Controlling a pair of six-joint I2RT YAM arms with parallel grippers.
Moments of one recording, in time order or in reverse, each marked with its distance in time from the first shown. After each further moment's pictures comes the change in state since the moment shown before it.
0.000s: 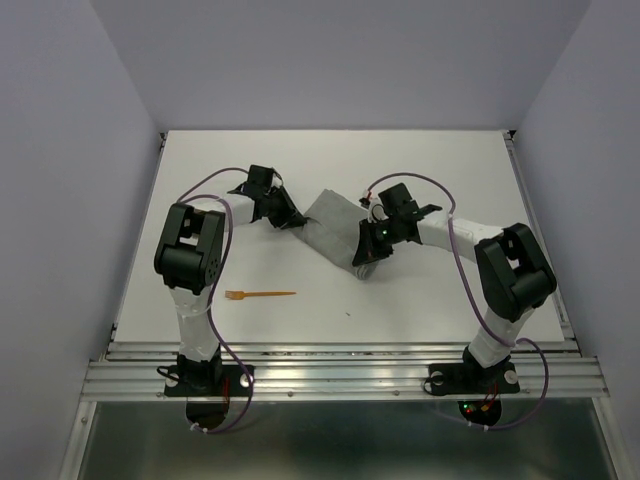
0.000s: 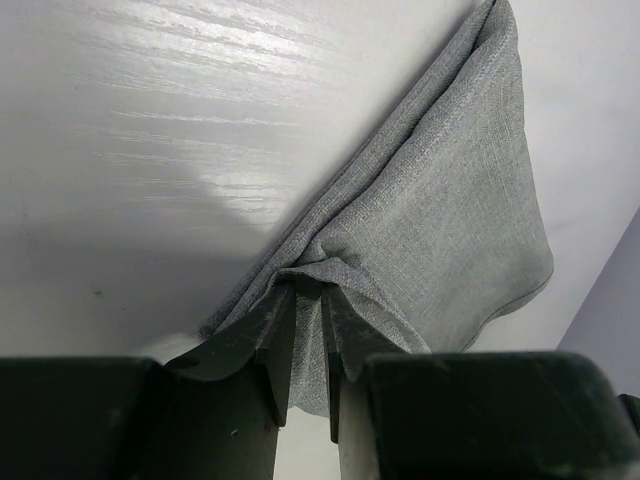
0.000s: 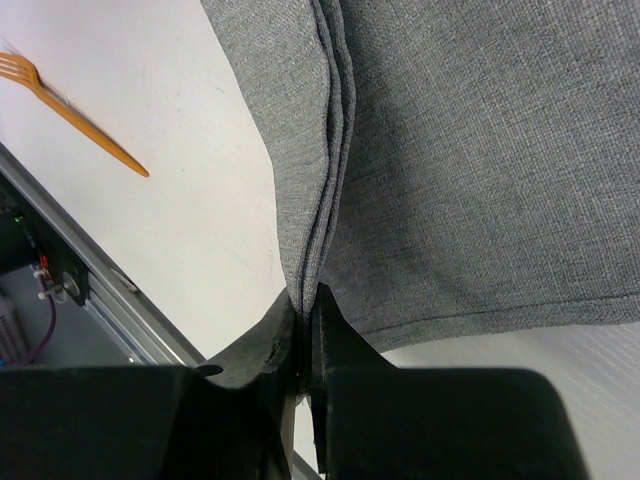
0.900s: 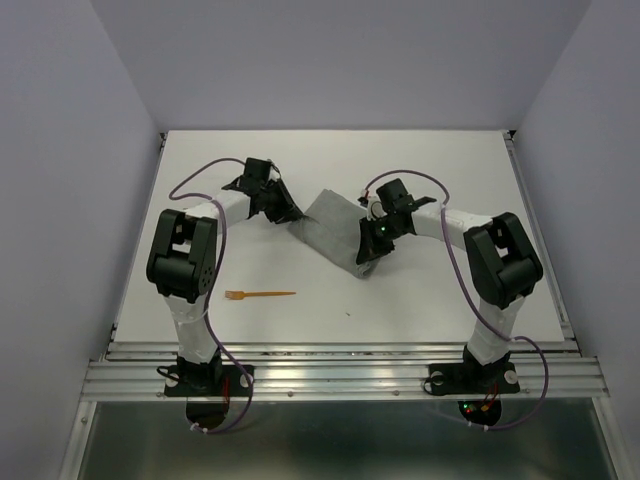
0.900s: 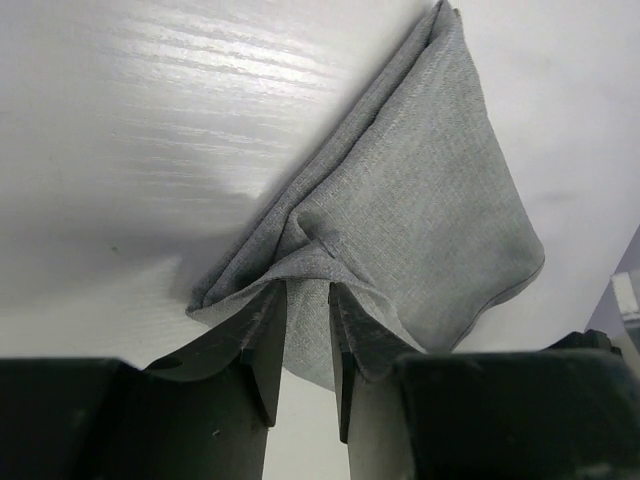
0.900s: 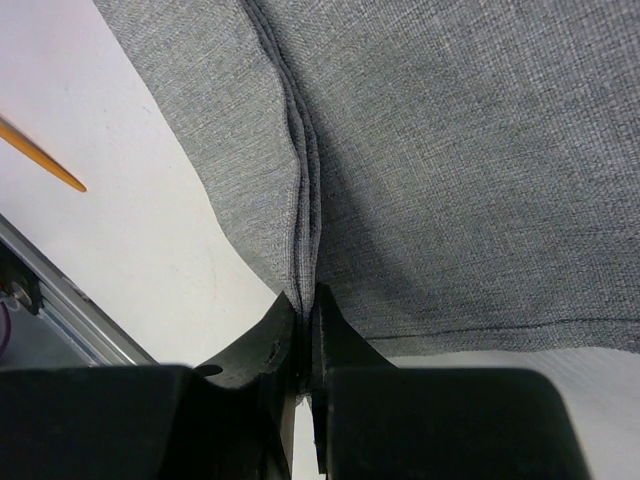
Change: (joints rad) left arm 0.000 -0.070 0.016 -0.074 -0.046 0.046; right arm -0.026 0.103 0.102 -0.100 0.039 -0.097
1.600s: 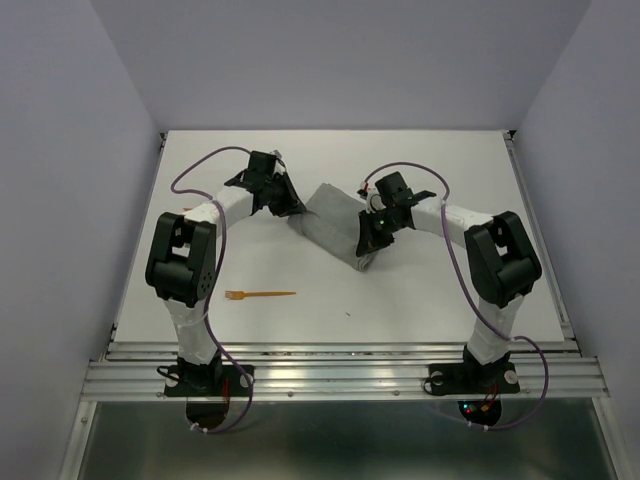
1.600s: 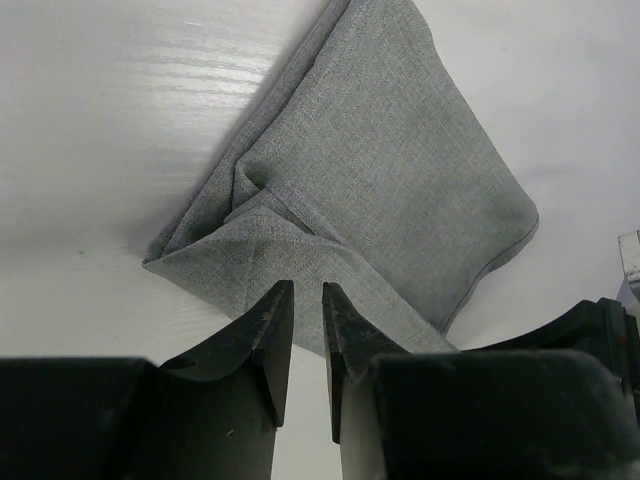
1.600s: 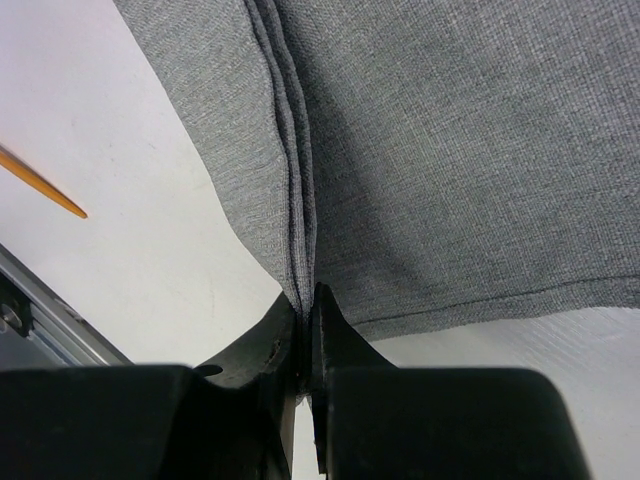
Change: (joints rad) left arm -0.033 -0.048 0.057 -0.055 -0.042 0.067; right arm -0.005 0.015 0.066 -0.025 0.046 -0.013
